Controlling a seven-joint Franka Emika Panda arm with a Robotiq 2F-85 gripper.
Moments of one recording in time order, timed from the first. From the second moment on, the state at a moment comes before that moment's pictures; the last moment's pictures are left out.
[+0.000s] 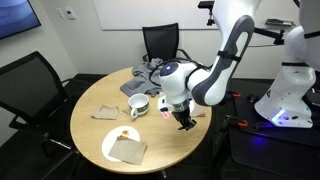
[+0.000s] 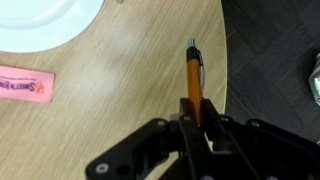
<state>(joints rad) 0.14 0.45 0.25 -2.33 -0.14 2.53 -0.53</state>
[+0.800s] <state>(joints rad) 0.14 0.55 0.25 -2.31 -0.14 2.58 -0.56</state>
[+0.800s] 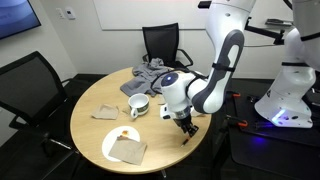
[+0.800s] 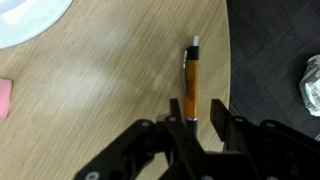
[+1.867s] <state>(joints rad) 0.14 0.32 0.28 -2.33 -0.14 2.61 -0.54</state>
